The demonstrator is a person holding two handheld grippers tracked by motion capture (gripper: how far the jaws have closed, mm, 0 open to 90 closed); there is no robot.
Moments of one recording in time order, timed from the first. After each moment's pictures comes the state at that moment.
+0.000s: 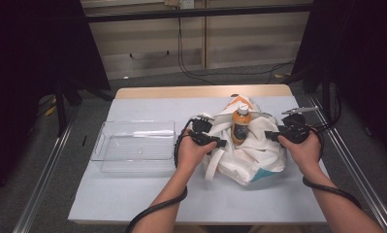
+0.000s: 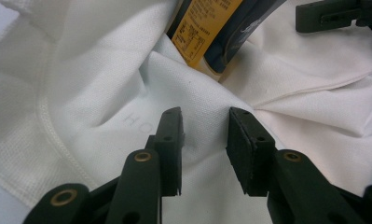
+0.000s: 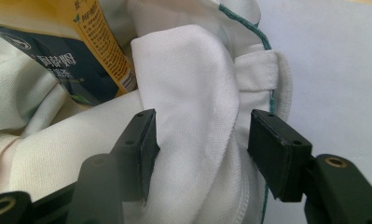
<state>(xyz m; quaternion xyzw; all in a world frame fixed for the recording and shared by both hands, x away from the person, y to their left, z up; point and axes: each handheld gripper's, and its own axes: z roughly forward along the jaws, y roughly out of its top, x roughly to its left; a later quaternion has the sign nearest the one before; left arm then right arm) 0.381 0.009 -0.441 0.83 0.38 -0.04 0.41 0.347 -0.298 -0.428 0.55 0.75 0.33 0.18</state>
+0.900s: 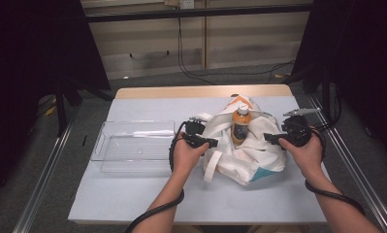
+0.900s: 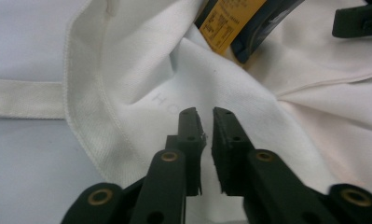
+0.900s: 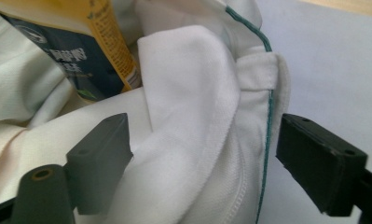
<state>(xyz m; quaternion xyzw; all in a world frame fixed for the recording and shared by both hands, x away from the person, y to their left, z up) 0.379 0.029 -0.443 0.81 0.41 -0.03 0.41 0.340 -0.300 -0.426 0.53 0.75 0.34 0.19</state>
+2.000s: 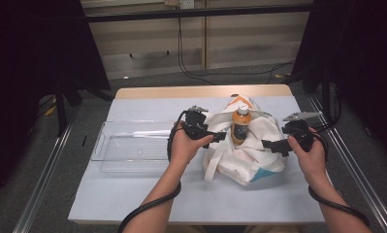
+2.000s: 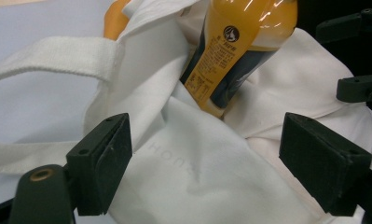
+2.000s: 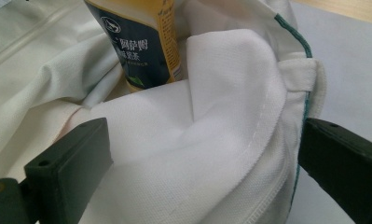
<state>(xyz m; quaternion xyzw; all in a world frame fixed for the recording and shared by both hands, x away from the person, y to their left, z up) 0.386 0.025 -0.408 0.82 0.37 0.01 0.44 0.319 -0.292 -0.416 0.49 0.77 0.36 0.18</state>
